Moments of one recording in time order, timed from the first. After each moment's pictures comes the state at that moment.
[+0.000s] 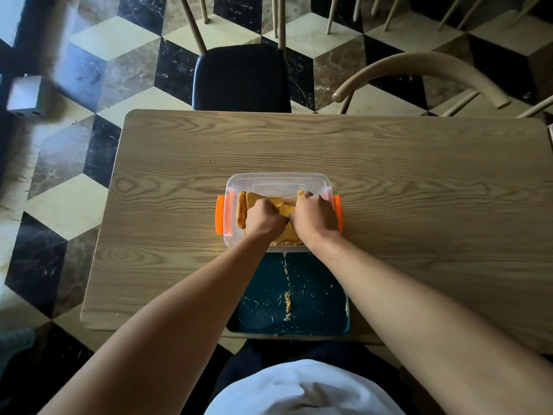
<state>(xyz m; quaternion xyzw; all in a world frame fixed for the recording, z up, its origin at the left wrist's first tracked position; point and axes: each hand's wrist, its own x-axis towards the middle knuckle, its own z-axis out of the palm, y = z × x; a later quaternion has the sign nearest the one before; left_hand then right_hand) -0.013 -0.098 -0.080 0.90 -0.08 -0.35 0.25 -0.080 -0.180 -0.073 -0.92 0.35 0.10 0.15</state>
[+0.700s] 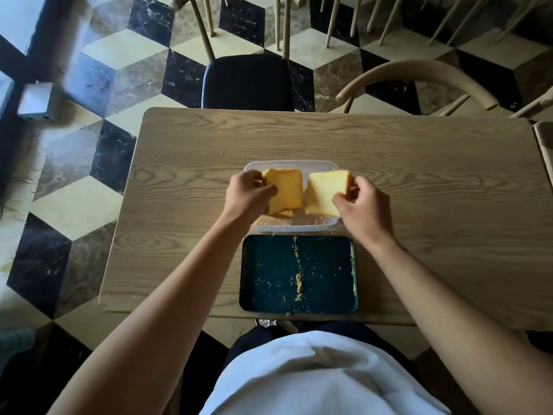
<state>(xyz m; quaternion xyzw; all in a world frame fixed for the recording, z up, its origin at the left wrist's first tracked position) 0.003 -0.032 -0.011 0.81 -0.06 -0.31 0.50 -0.159 -0.180 -0.004 -0.81 0.45 -0.12 0.36</state>
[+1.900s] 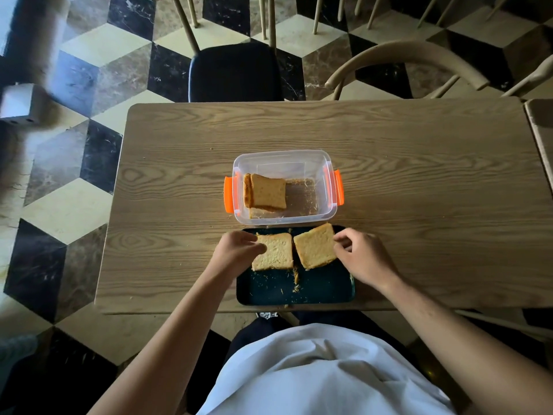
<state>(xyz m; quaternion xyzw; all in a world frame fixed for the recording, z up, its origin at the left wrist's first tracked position) -0.056 0.041 -0.048 0.82 -0.03 -0.44 0.35 -0.242 -0.158 -0.058 -0.83 0.39 0.08 0.38</state>
